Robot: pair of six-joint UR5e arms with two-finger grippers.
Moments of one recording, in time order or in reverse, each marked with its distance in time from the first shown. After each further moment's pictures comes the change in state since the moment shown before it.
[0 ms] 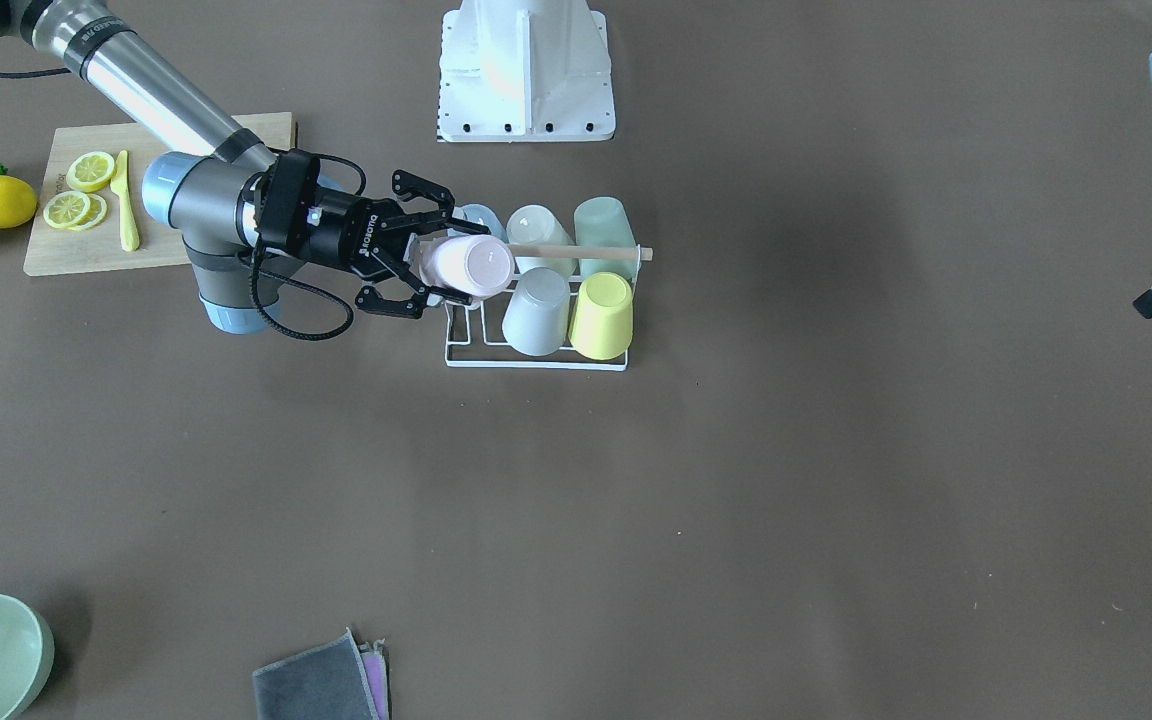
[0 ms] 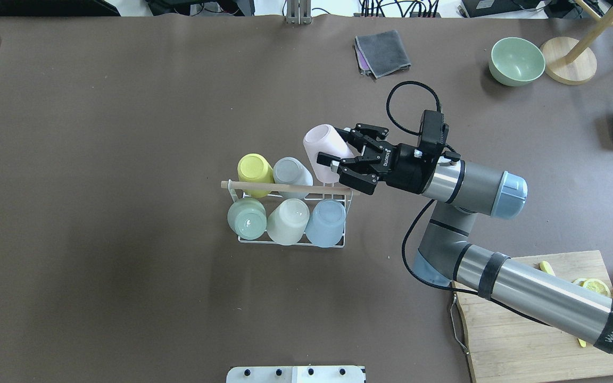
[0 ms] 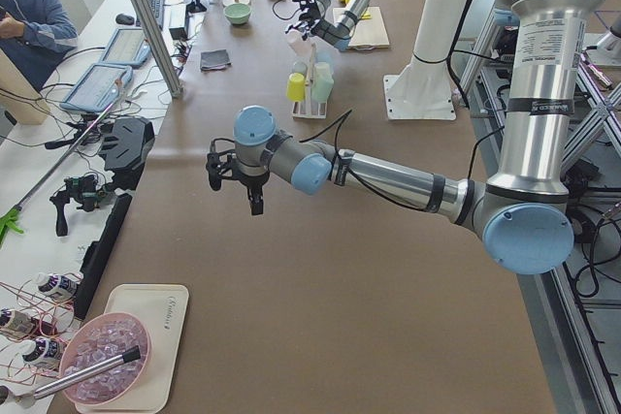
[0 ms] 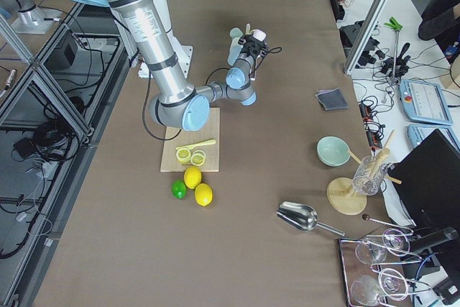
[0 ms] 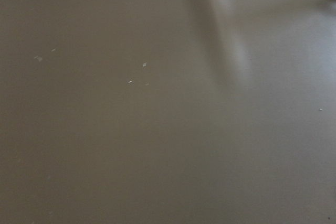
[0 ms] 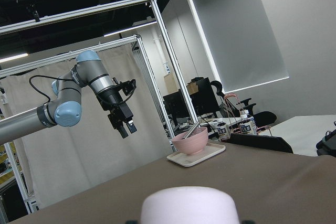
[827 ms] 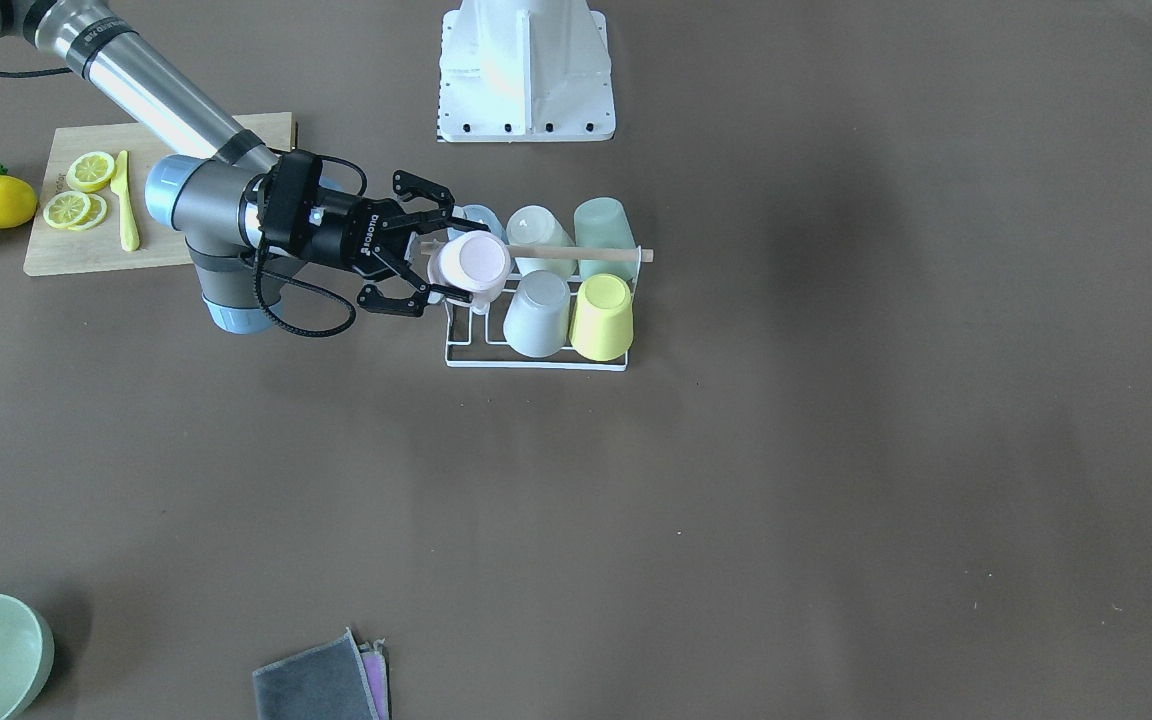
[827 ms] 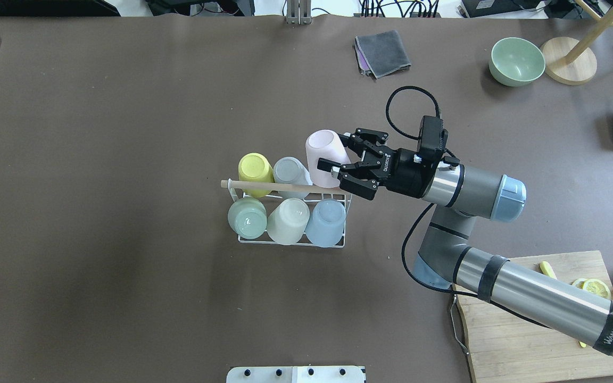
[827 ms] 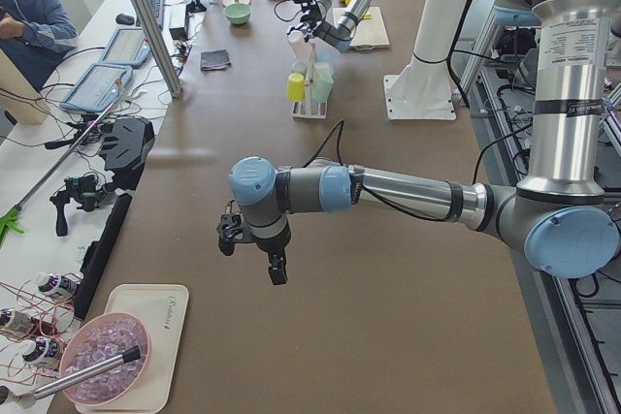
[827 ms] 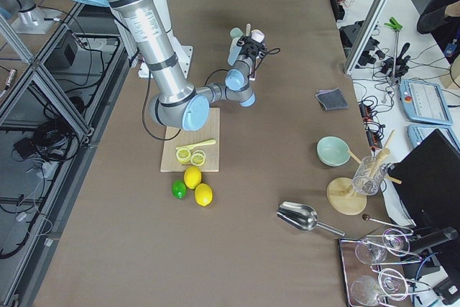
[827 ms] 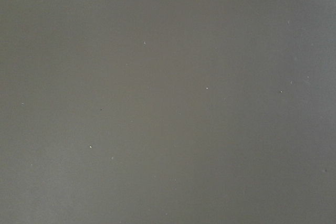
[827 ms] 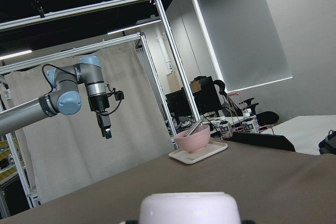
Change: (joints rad) left arm -0.137 0.044 0.024 0.441 0.084 0.638; right arm -0.006 0.001 -0.014 0.013 0.004 -0.018
